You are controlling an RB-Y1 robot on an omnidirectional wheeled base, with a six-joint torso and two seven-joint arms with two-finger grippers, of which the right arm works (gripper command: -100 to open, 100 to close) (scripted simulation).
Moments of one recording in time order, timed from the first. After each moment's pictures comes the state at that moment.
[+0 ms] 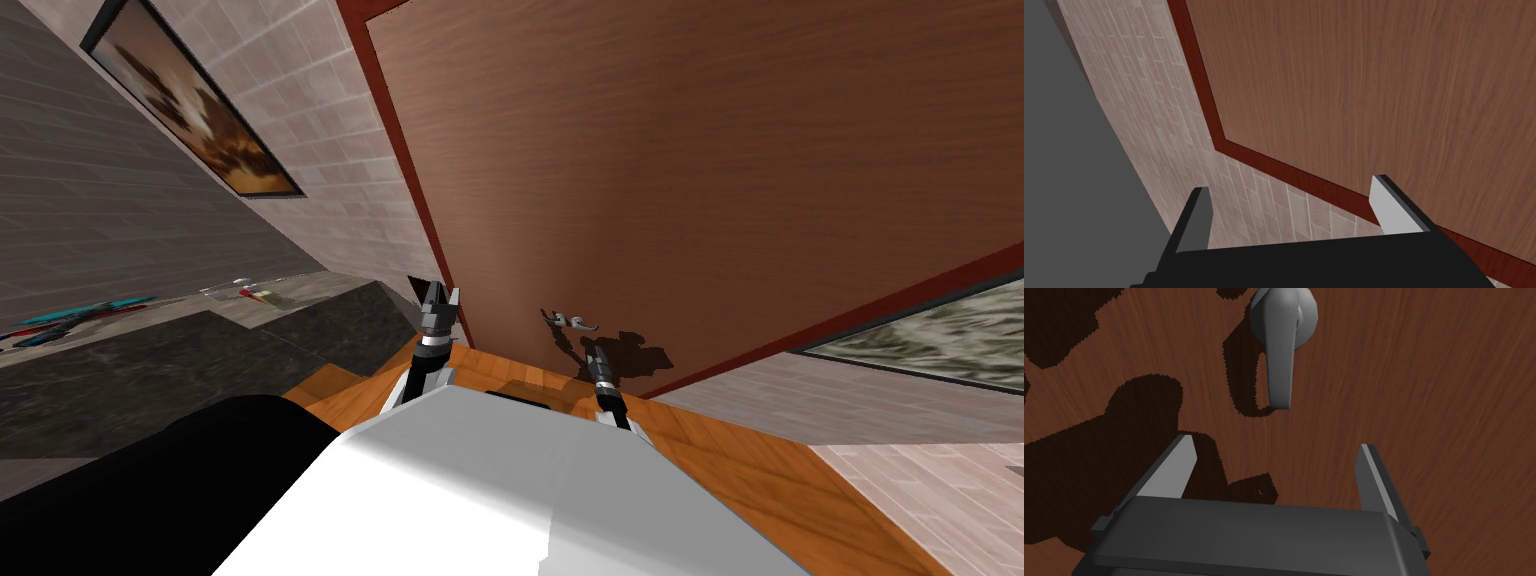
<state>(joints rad) -0.05 -0.22 -0.19 -0.66 0.14 -0.85 -0.30</state>
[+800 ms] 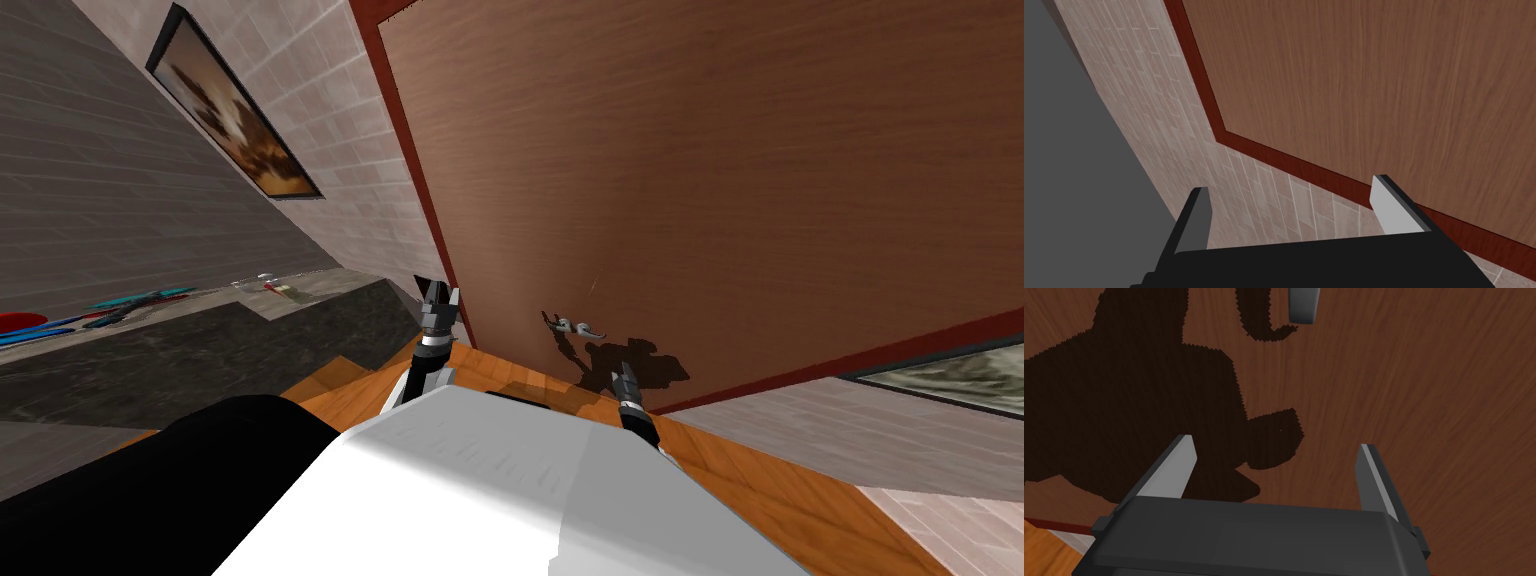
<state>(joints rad) 0.00 -0.30 -0.30 -0.58 0.07 -0.87 -0.28</state>
